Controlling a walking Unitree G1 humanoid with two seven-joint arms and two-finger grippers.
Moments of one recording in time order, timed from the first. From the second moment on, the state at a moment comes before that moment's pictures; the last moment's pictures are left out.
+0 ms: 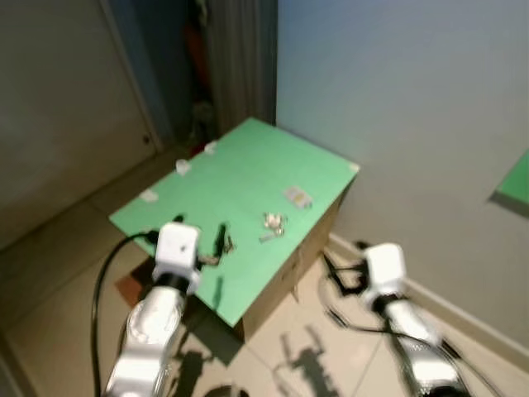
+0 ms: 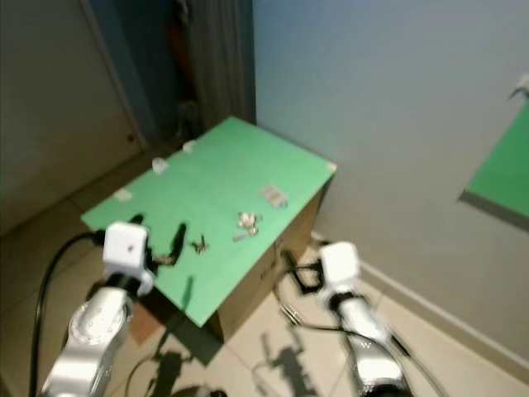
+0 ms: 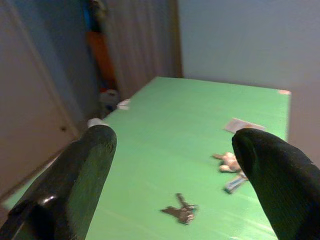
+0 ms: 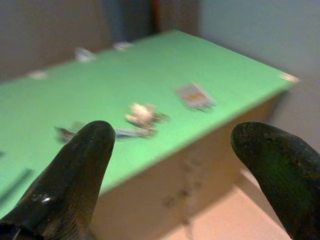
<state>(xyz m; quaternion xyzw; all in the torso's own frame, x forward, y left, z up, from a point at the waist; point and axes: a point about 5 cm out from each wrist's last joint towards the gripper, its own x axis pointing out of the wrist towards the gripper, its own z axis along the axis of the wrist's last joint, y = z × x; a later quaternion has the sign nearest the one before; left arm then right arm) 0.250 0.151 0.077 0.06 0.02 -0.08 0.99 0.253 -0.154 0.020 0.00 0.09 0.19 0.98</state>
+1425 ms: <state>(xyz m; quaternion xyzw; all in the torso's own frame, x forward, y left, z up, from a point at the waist) 0.231 0.148 0.090 0.10 0.03 -0.08 0.99 0.258 -0.123 0.035 0.04 0.09 0.19 0.98</state>
